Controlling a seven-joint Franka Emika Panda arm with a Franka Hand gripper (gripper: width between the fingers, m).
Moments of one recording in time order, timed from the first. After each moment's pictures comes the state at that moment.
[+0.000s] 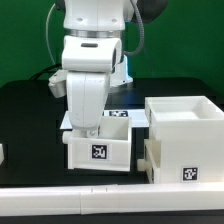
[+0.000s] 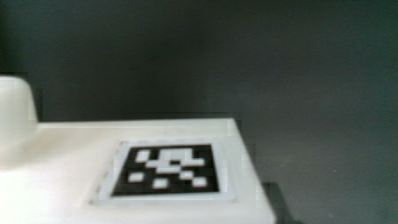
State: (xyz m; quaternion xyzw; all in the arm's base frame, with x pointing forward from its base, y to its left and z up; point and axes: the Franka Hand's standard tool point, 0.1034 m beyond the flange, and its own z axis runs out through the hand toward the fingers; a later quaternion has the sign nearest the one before) arm 0.560 -0.044 0.062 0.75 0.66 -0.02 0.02
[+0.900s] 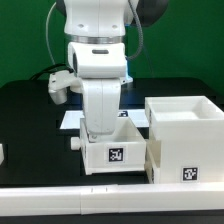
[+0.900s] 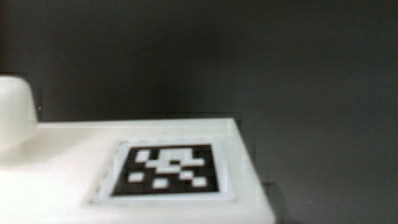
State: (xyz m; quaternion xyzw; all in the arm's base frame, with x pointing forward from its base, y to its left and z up) arm 0.557 -0.044 0.056 0.67 0.74 -0.03 0.01
